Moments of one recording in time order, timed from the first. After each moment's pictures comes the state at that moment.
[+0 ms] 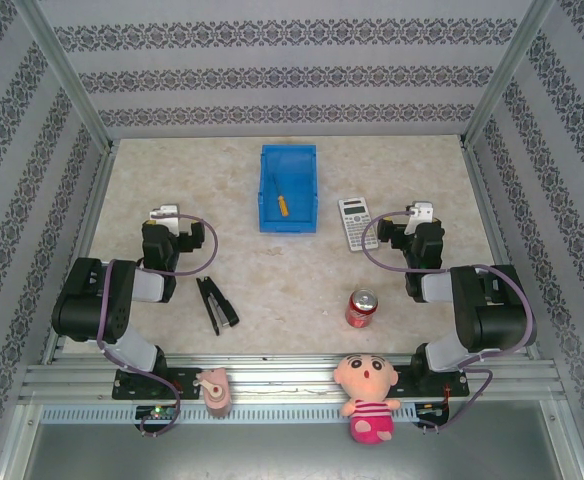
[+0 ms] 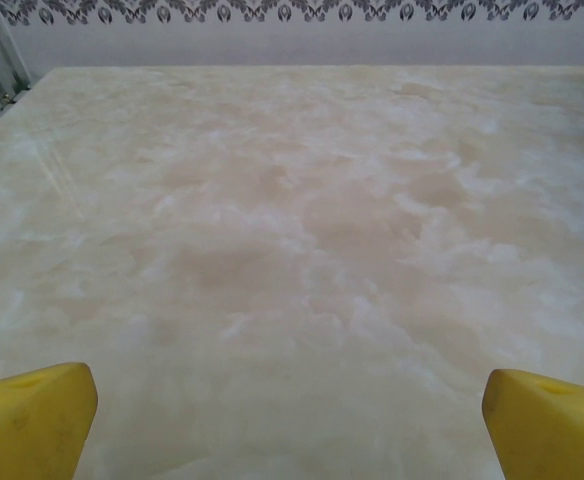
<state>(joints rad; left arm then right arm) 0.00 1.60 0.38 0.89 -0.09 -0.03 0.01 1.53 0.36 0.85 0.03 0.05</state>
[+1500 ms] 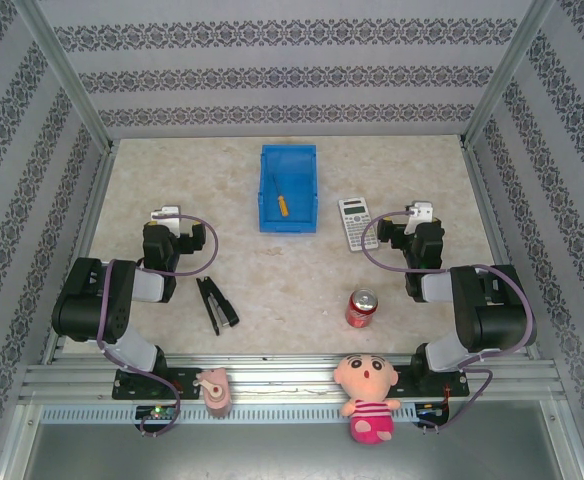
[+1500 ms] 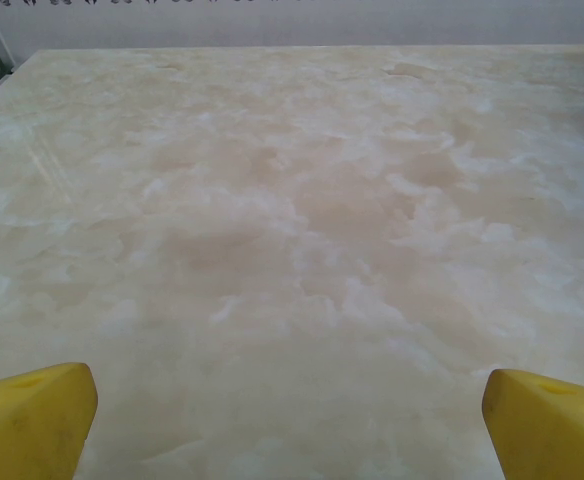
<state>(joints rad) 0.00 1.60 0.38 0.86 -0.07 -0.02 0.01 1.53 0.36 0.85 0.03 0.04</state>
